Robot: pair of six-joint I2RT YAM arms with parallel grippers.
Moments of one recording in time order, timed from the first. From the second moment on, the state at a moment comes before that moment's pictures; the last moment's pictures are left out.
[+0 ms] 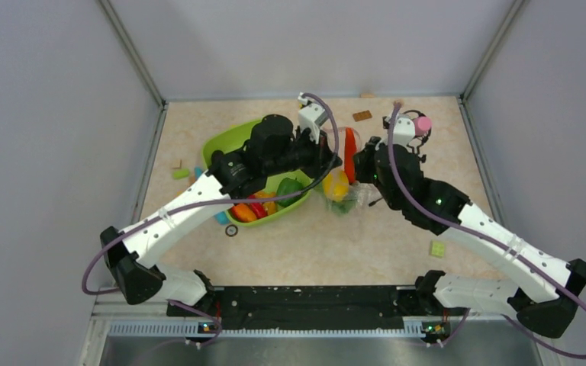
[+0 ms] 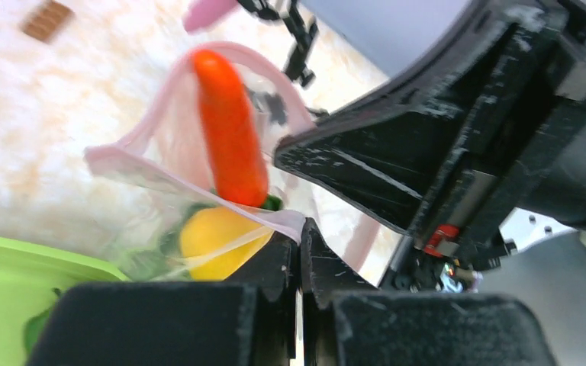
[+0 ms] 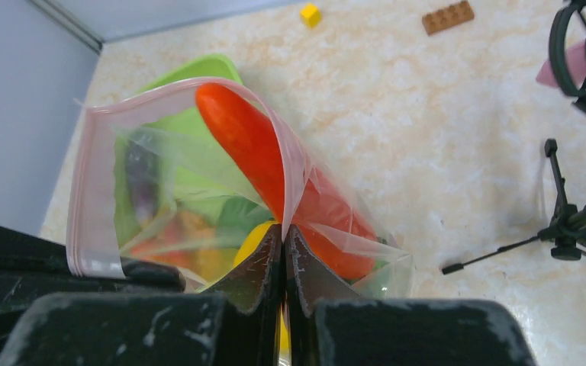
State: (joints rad) left arm -0.86 1.39 1.40 -0.32 0.25 -0.31; right arm 0.89 1.04 1.11 -0.47 0.60 0.59
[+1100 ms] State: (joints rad) left arm -0.64 1.56 1.56 -0.40 0.65 -0.07; right arm 0.89 0.83 0.98 -0.43 0.47 0.68
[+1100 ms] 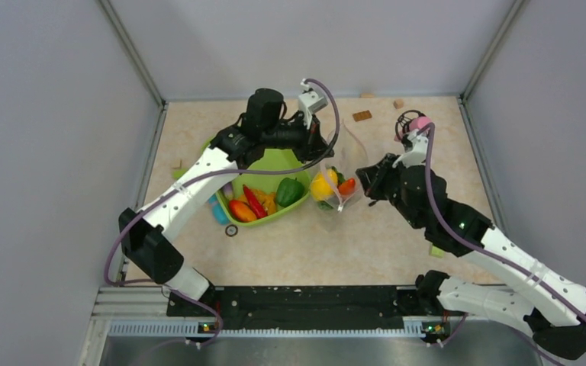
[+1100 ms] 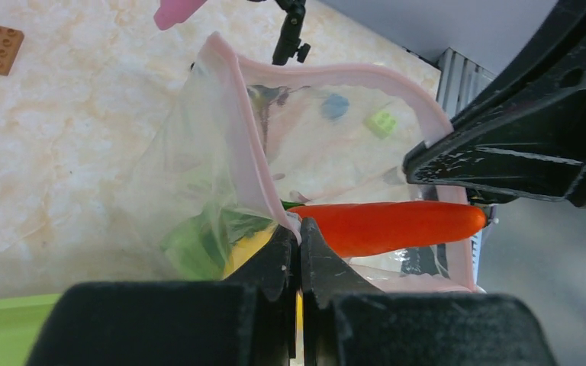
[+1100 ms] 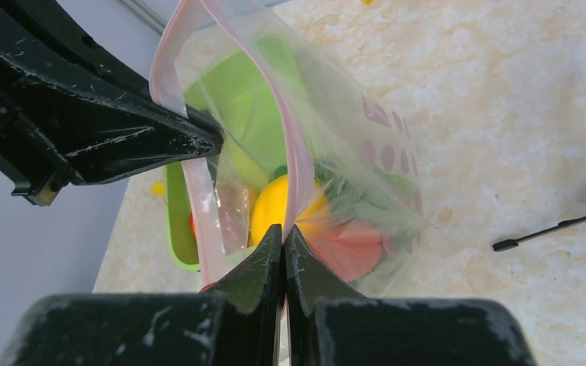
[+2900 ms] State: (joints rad) left arm -0.78 1.08 0.57 0.11 0.14 -0.92; right arm 0.89 1.00 0.90 -0.35 0.30 0.59
